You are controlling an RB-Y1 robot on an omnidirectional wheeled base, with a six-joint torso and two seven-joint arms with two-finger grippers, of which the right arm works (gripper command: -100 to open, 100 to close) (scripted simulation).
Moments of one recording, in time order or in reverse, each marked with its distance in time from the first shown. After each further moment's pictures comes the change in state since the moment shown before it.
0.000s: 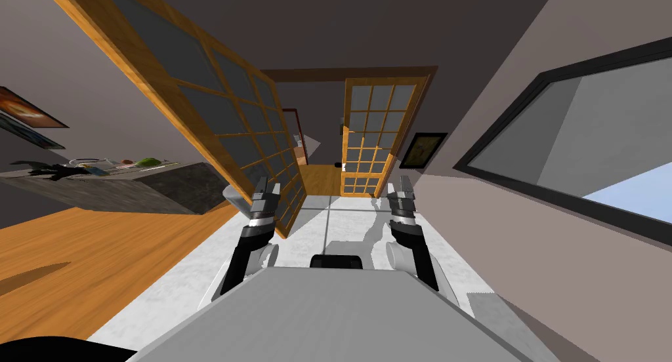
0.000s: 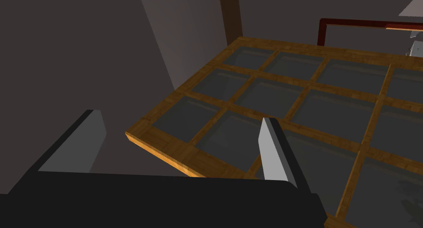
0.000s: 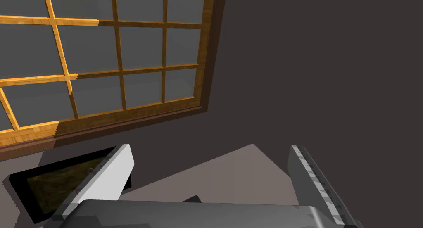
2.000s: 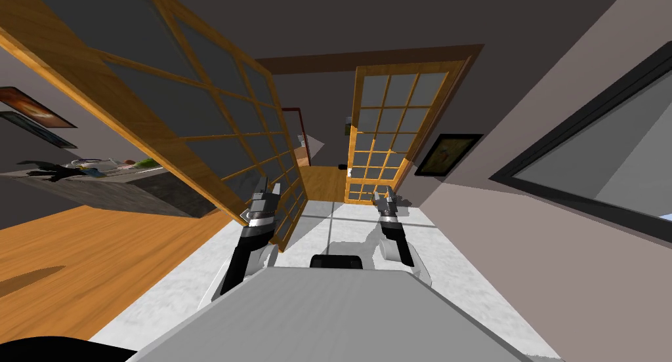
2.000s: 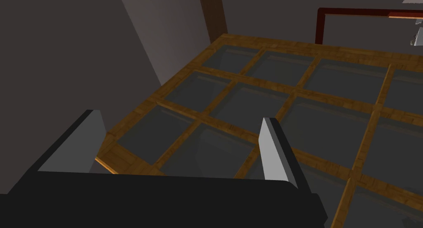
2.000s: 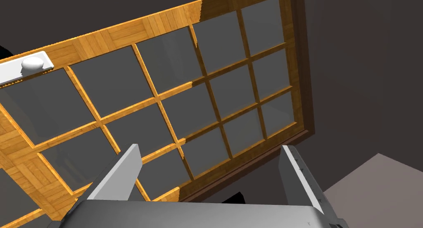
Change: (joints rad) arm -0.160 -0.083 -0.027 0.420 -0.063 -0.108 -0.371
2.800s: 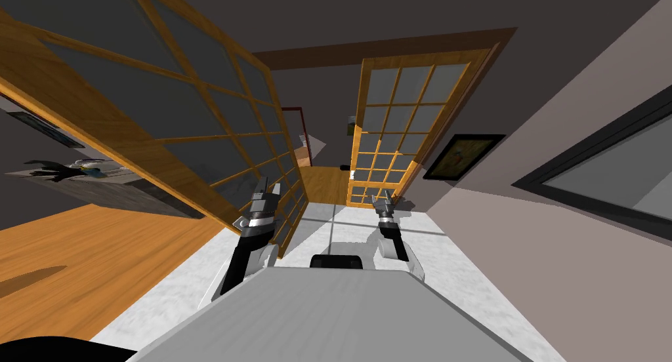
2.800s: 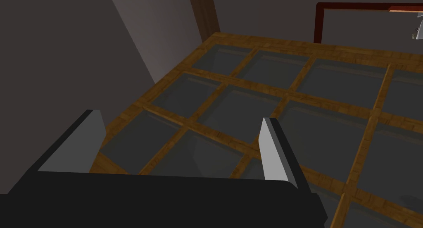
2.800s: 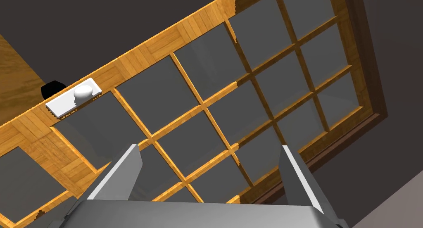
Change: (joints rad) arm -0.075 -0.029 -0.016 0.200 -0.034 -0.048 -0.197
